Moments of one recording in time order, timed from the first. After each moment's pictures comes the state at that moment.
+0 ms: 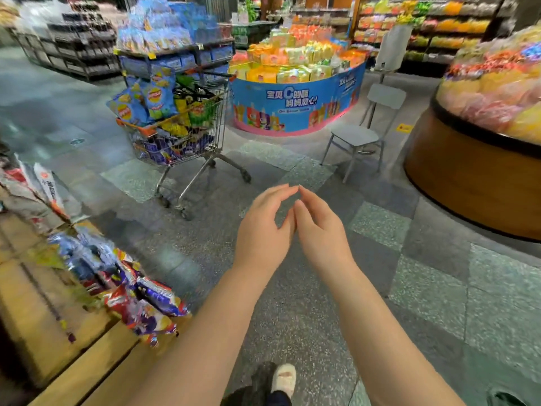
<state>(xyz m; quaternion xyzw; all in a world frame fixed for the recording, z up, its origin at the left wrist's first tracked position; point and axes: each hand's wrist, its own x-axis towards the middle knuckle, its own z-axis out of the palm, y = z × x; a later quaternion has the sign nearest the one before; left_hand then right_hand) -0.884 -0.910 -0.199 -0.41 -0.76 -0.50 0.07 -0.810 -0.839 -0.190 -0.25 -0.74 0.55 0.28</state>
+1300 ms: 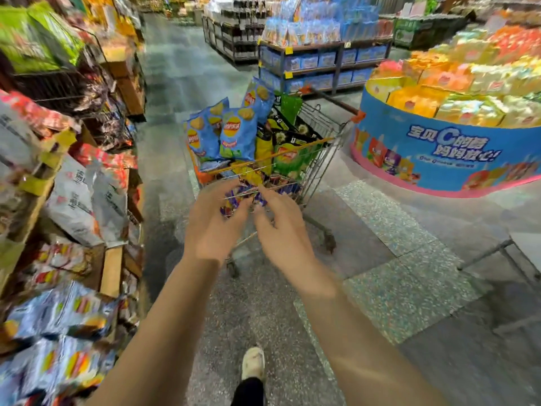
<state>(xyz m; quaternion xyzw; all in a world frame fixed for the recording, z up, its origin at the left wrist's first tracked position) -1.583 -0.611 -0.193 -0.06 -0.87 -0.44 0.19 -1.558 -0.490 -0.192 0.05 -0.88 0.46 0.11</state>
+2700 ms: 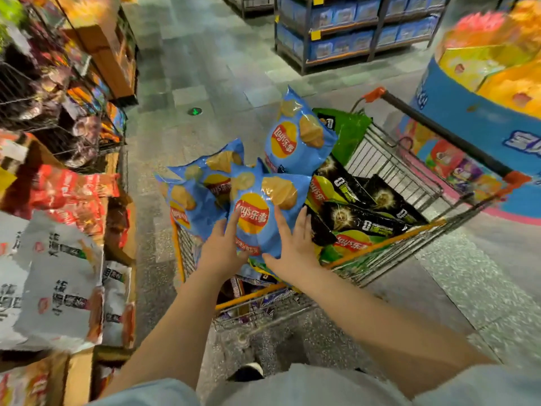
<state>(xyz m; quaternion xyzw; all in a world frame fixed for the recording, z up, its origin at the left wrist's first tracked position) -2.246 -0.674 -0.373 -0.07 -0.97 -0.23 -0.02 -2.211 -0.501 -0.334 0.03 -0.96 0.28 -0.09</state>
